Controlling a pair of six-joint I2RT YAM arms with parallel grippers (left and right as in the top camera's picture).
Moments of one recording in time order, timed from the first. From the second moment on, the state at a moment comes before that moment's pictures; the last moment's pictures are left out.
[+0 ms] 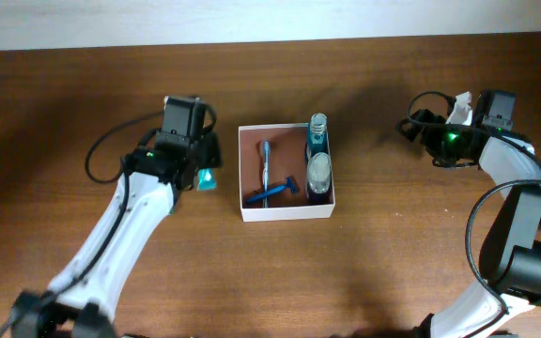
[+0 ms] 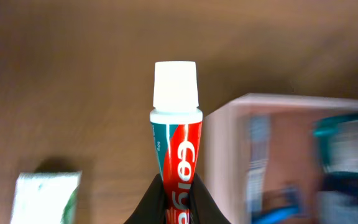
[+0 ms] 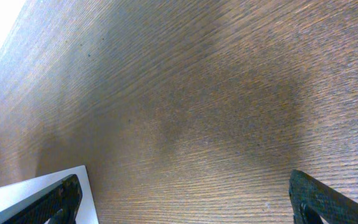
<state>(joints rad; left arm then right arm) -0.32 1.54 1.22 -0.57 -0.11 -0.35 -0.33 1.92 1.23 -0.39 -0.56 0.27</state>
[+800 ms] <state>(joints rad) -0.56 1.75 1.31 -0.55 -0.10 -0.41 -0.33 1.92 1.23 -0.39 -0.56 0.27</state>
